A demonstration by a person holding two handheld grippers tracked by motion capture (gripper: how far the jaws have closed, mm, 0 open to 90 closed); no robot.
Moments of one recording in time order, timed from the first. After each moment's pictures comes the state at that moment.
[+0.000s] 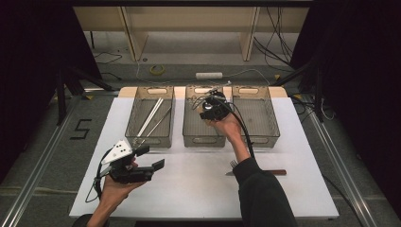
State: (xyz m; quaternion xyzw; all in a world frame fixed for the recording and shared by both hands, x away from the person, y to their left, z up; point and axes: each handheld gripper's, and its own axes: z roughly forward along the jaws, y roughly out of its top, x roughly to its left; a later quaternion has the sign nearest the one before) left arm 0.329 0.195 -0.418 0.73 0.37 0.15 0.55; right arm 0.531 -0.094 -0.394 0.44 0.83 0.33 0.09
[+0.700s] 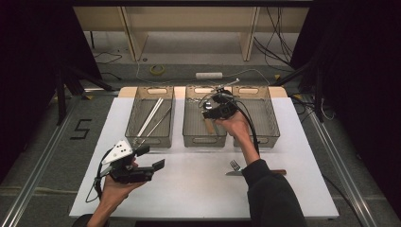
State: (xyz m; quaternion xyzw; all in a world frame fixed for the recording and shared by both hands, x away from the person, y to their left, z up) left arm 0.329 0.195 -0.419 0.73 0.37 0.15 0.55; right arm 0.522 -0.116 -0.375 0.43 0.83 0.35 0.08
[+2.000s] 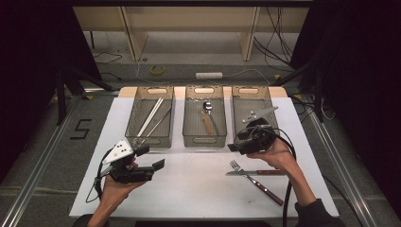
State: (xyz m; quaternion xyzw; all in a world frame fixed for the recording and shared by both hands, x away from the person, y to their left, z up) left arm 0.330 0.195 -0.420 0.73 0.37 0.15 0.54; right arm 0.413 -0.206 -0.370 0.33 0.87 0.35 0.06
